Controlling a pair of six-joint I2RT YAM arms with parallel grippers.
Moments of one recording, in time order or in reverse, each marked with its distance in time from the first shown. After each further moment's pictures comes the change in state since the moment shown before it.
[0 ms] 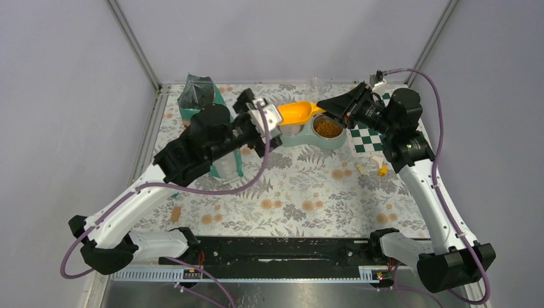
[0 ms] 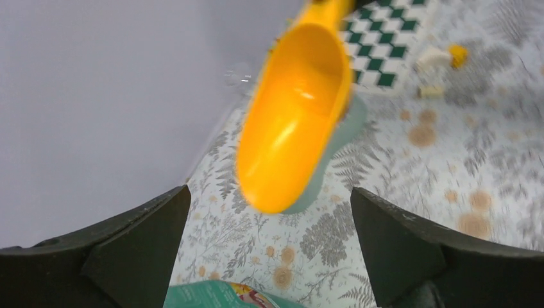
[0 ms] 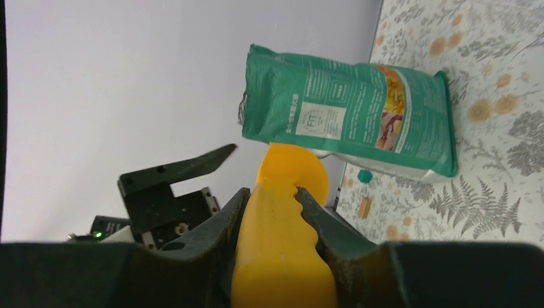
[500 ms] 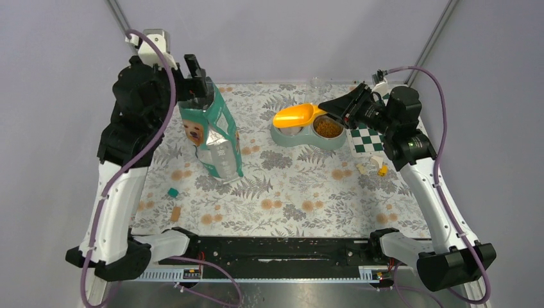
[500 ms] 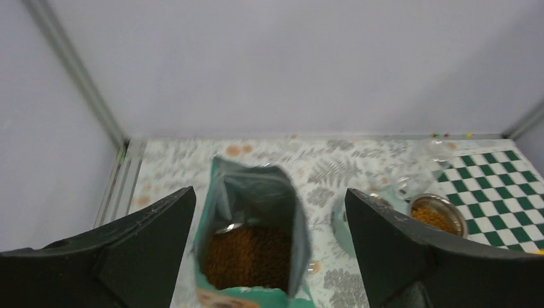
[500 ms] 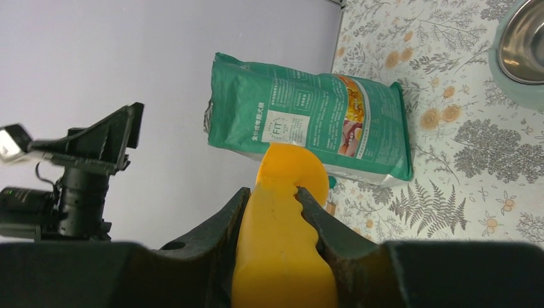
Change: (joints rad) left arm 0.454 0.000 0.372 -0.177 -0.340 -0.581; right arm 0.000 0.003 0.047 -0.126 0.083 -0.146
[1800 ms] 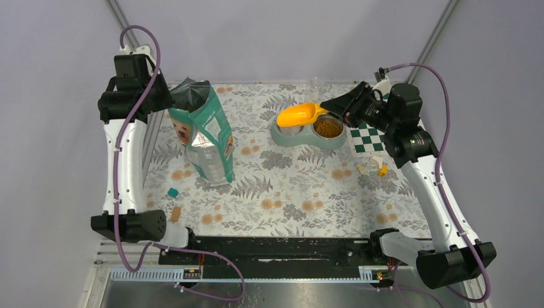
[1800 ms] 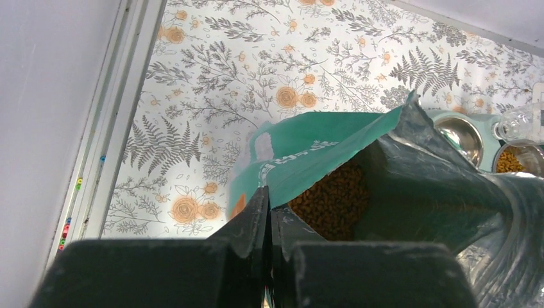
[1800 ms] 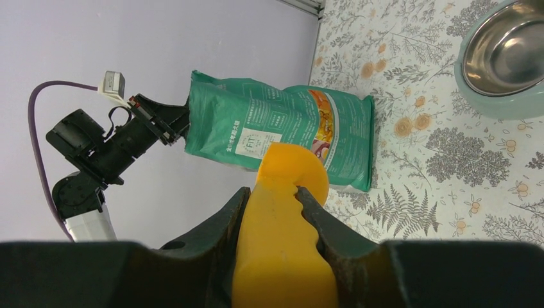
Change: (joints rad) left arm 0.498 0.243 0.068 -0.409 0.279 -0.170; right arm -0.006 0.027 0.047 -0.077 0.043 -0.084
